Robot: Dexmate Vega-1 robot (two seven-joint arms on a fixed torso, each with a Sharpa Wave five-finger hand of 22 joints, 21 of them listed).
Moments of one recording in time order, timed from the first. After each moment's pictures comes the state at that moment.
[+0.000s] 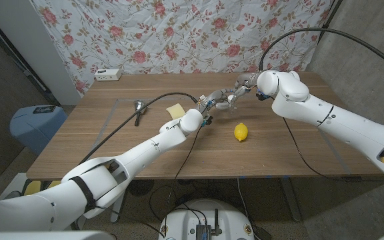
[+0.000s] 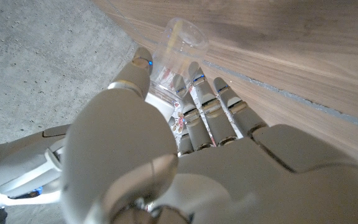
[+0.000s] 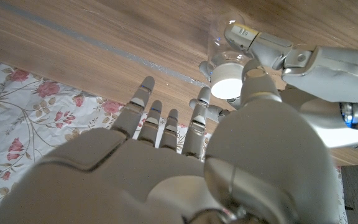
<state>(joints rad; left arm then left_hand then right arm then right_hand) 0.49 0.25 0.86 -1.18 0.08 -0.10 0.18 1.07 0.01 0.49 -0.23 0.17 0.25 0.05 0.18 0.17 0.87 -0.11 0.19 0.19 0.91 -0.10 0.17 0.16 0.48 -0.04 0.18 0.16 -0.36 -0.81 -0.90 -1.97 -0.59 -0.76 0.61 0.83 -0.05 0.25 -0.16 0.22 0.68 -0.11 0.23 0.22 0.18 0.02 0.19 0.20 0.21 0.09 0.19 0.20 0.47 0.11 0.19 0.17</state>
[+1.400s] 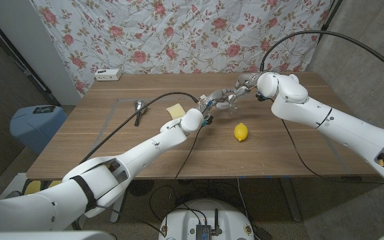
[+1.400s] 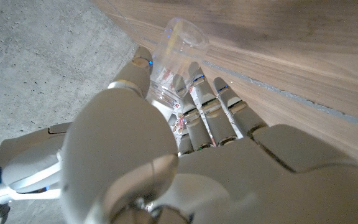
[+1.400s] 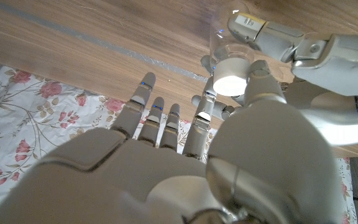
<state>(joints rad) 0.49 0.24 0.86 -1.18 0.09 -0.10 0.17 1.07 0.00 0.49 -0.23 0.17 0.25 0.05 0.18 0.17 0.87 -0.11 0.19 0.19 0.91 -0.10 0.17 0.16 0.48 -0.04 0.18 0.16 -0.38 -0.79 -0.88 -1.94 -0.57 -0.76 0.53 0.81 -0.02 0.28 -0.14 0.20 0.88 -0.12 0.29 0.21 0.26 0.01 0.21 0.20 0.27 0.03 0.21 0.20 0.51 0.08 0.20 0.17</state>
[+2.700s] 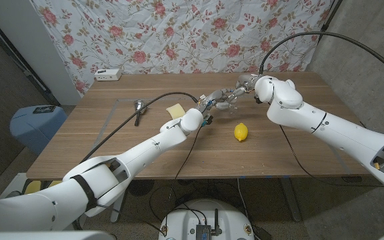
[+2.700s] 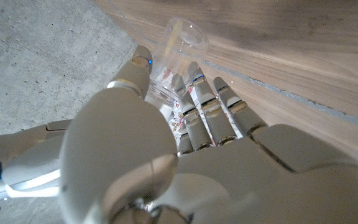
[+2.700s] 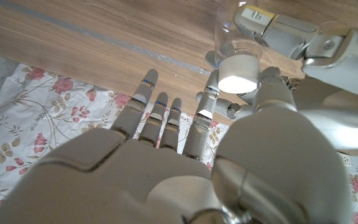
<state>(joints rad) 0.48 0.24 0.86 -1.17 0.08 -0.11 0.18 1.07 0.00 0.49 -0.23 0.17 0.25 0.04 0.18 0.17 0.87 -0.11 0.19 0.19 0.91 -0.10 0.17 0.16 0.48 -0.04 0.18 0.16 -0.40 -0.78 -0.92 -1.95 -0.60 -0.84 0.46 0.71 -0.06 0.24 -0.11 0.20 1.03 -0.08 0.31 0.20 0.38 0.00 0.22 0.20 0.35 0.00 0.23 0.20 0.58 0.05 0.20 0.17</state>
